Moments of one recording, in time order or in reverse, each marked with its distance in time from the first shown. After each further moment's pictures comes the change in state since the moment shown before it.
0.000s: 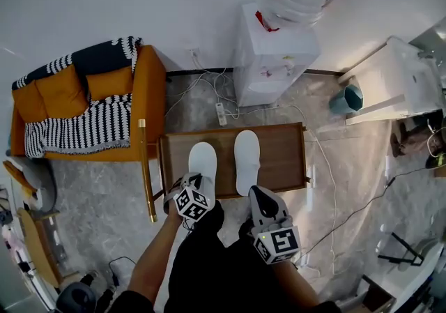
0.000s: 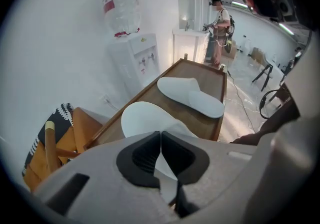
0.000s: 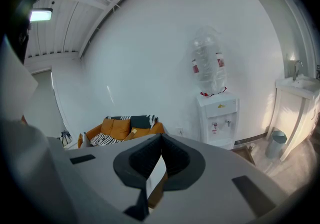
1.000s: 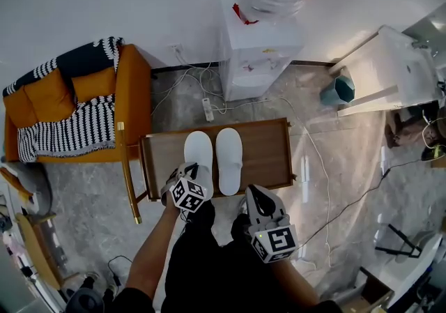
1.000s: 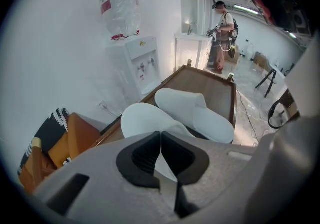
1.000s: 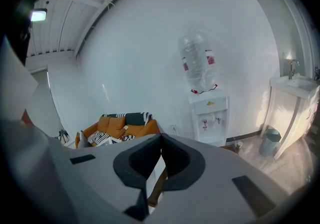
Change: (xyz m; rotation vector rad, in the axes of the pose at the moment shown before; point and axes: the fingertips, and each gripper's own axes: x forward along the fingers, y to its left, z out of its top) left arm 0.041 -0.010 0.062 -0.027 -0.047 0.011; right arm -0.016 -0.059 -0.007 0.013 0.037 -0.033
